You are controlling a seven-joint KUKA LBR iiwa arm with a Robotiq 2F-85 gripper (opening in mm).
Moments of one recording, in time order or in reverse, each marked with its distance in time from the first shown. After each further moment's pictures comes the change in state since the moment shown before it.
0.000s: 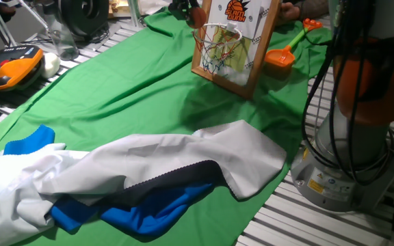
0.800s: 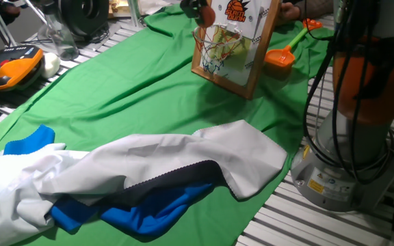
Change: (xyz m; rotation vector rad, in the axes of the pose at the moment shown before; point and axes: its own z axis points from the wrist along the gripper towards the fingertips) arm 0.019 -0.024 0.021 -0.008 -0.039 -0.086
